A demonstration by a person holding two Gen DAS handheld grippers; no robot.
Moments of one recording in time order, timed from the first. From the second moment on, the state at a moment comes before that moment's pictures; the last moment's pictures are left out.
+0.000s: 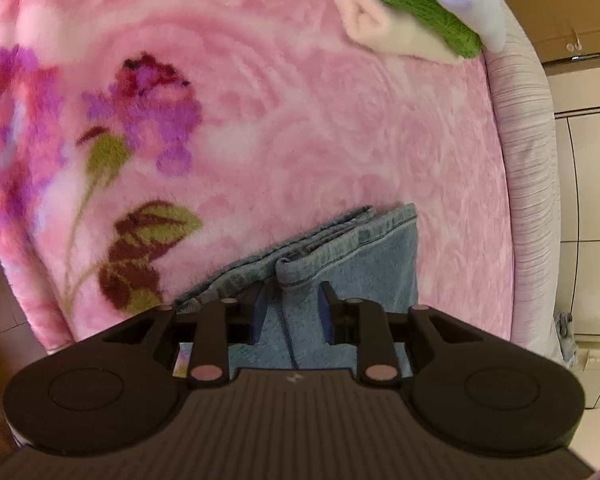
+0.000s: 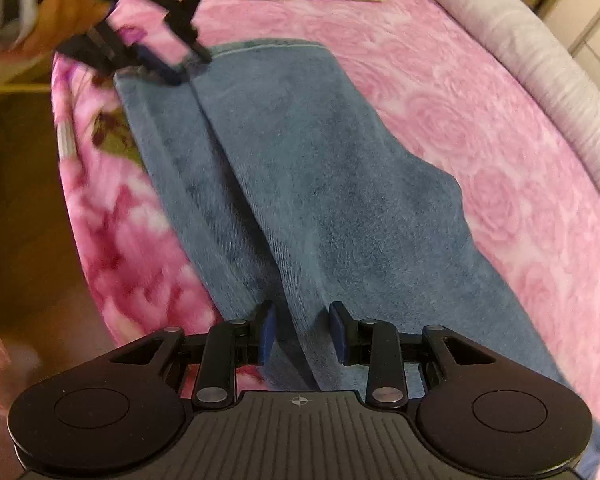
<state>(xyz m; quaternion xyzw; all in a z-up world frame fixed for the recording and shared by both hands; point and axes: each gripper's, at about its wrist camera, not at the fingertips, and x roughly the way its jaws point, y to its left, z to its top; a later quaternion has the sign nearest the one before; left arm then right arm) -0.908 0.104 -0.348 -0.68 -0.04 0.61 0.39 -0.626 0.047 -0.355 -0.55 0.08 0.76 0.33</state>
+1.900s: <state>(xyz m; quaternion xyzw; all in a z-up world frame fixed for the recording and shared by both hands) -0.336 0.294 -0.303 -0.49 0.34 0.32 0.74 0.101 0.059 -0.280 -0.13 0.50 0.50 0.69</state>
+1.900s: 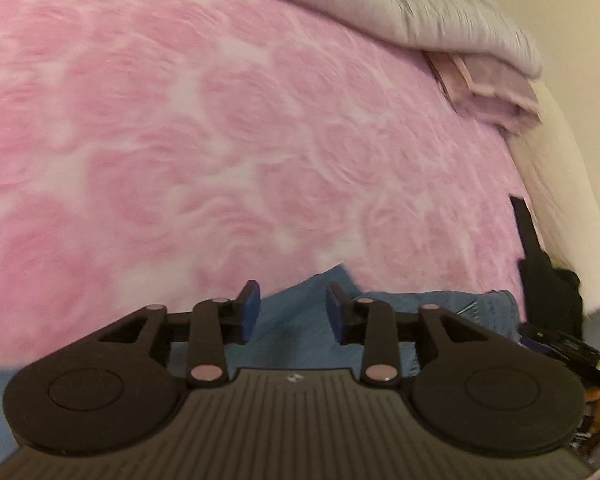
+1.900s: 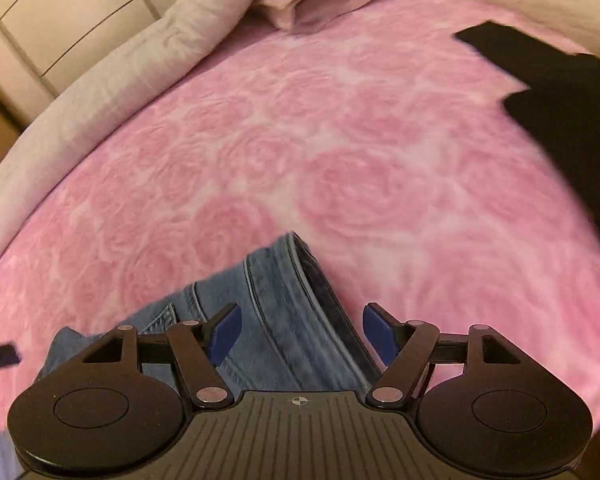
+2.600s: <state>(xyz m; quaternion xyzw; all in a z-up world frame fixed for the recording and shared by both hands) -0.297 0.318 -0.370 -0.53 0.31 0.24 0.75 0.088 0.054 -0.318 -0.17 0.49 0.55 0.66</state>
